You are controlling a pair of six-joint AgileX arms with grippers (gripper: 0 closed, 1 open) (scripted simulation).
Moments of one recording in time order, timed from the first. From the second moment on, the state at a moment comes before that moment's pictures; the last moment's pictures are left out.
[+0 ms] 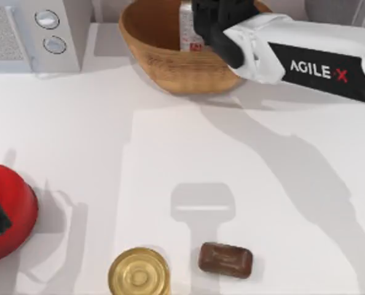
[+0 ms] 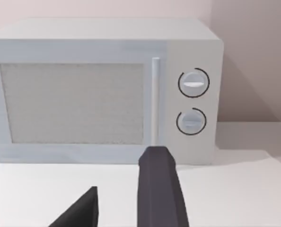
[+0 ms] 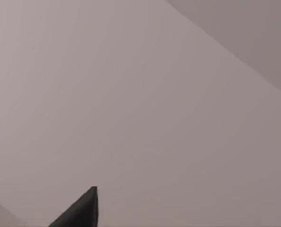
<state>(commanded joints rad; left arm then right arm) 0.00 0.00 0.00 0.00 0.00 0.00 0.59 2.28 1.81 0.49 0.63 0.02</state>
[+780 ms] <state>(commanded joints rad) 0.00 0.00 0.00 0.00 0.00 0.00 0.27 1.04 0.92 0.28 0.34 0.01</state>
